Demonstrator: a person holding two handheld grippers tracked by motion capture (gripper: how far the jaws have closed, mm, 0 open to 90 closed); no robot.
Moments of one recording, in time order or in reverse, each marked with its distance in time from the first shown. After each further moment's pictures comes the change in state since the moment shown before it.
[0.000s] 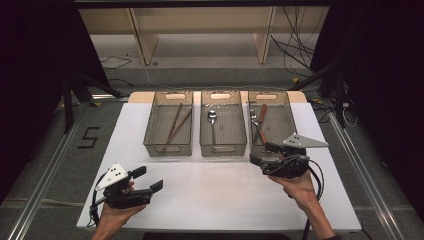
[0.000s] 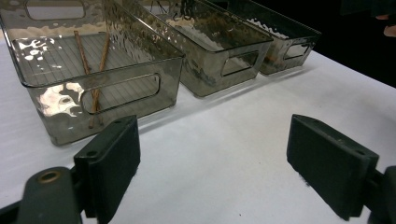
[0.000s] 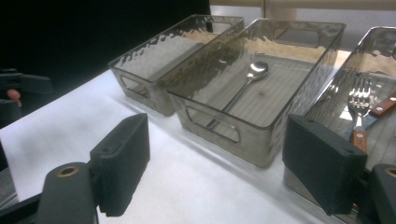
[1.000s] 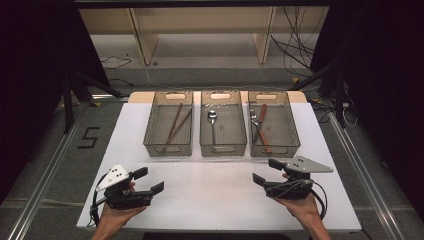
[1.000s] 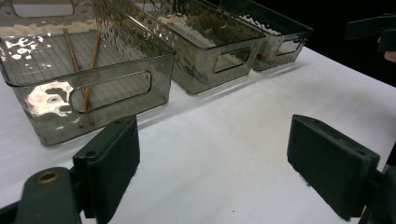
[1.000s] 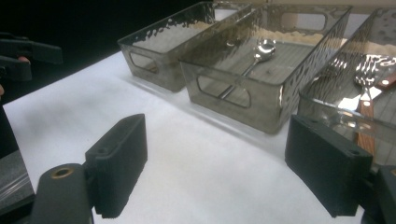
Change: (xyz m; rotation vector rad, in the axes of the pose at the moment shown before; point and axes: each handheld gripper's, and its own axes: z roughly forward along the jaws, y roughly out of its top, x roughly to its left) left arm -0.002 -0.001 0.000 0.014 -0.028 0.012; right arm 0.013 -0.047 -0.017 -0.017 -0.002 -0.036
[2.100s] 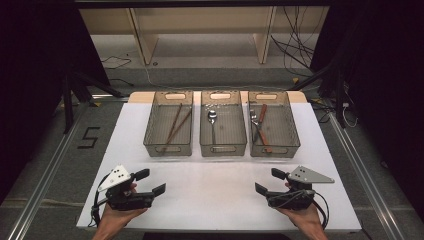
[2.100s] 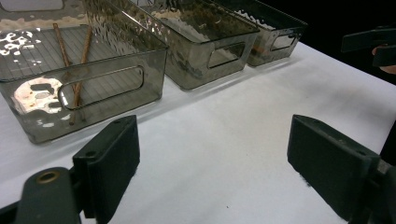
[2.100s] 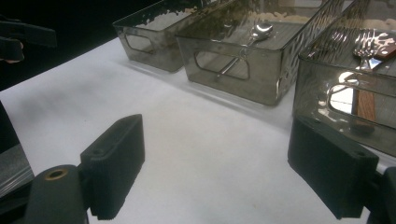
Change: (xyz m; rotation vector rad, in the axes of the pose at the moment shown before) left arm -0.002 -0.001 0.002 0.015 -0.019 0.001; right arm 0.002 -0.025 -0.006 0.021 -0.015 0.024
